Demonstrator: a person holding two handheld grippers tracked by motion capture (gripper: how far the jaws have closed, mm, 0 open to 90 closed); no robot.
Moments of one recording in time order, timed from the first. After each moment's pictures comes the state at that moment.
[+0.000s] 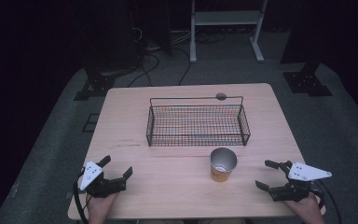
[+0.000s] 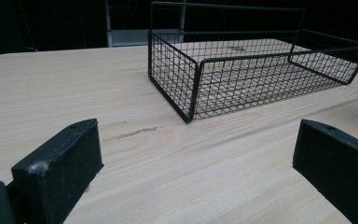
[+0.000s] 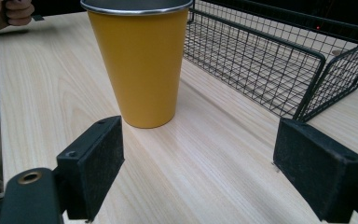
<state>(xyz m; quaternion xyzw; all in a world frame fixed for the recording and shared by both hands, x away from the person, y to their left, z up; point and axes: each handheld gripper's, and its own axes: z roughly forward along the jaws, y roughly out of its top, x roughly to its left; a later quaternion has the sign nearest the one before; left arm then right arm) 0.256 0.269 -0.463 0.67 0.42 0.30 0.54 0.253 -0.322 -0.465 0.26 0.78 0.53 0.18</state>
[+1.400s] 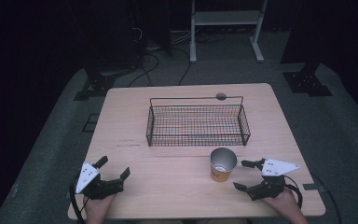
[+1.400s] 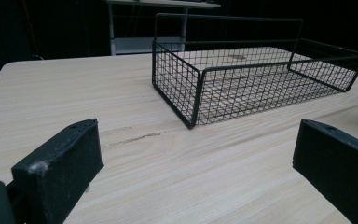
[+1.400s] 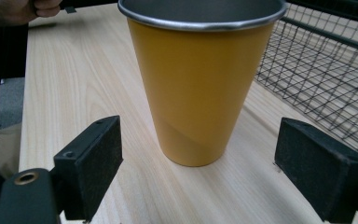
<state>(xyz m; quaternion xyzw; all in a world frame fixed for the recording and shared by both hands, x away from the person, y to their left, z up) 0.249 0.277 -0.460 0.66 0.41 0.30 0.55 0.271 -0.261 -0.468 0.22 0.81 0.53 0.13</state>
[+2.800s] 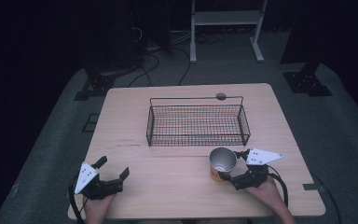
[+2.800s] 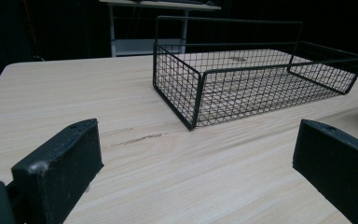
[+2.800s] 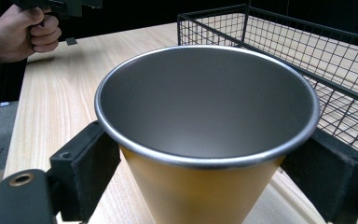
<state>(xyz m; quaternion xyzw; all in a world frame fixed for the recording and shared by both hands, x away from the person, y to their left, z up) 0.248 0.278 -0.459 0.66 0.41 0.31 0.55 0.296 -0.221 -0.456 0.21 0.79 0.56 0.13</state>
